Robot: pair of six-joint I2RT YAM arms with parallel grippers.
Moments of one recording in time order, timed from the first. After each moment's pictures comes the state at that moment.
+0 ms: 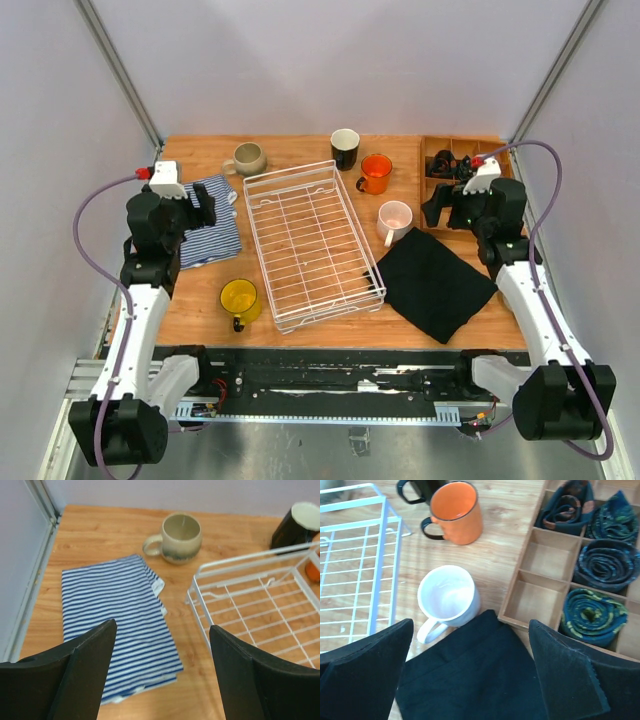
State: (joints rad) left arm 0.06 0.89 0.74 -0.01 0.07 -0.08; right arm 0.02 1.07 0.86 -0.16 -0.26 0.05
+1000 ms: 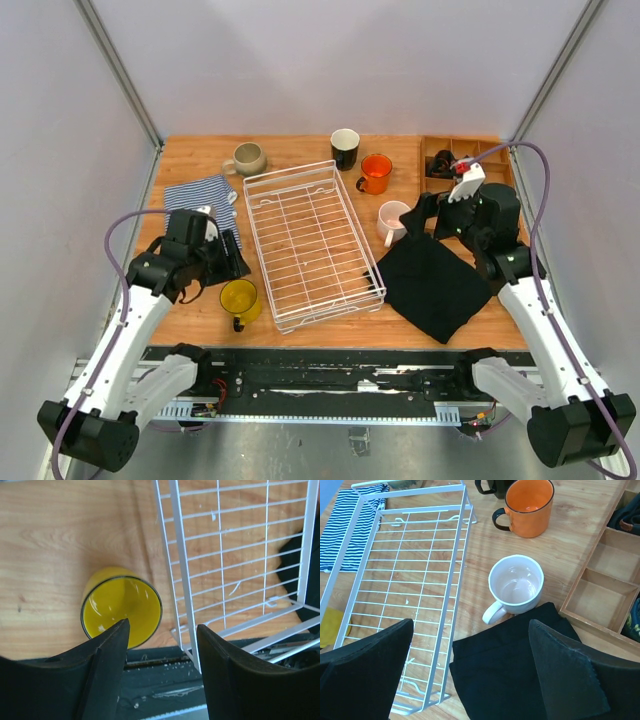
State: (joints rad) left arm -0.24 0.89 0.94 -0.93 0.10 -0.50; right arm 0.20 0.96 0.92 -0.33 -0.31 0.14
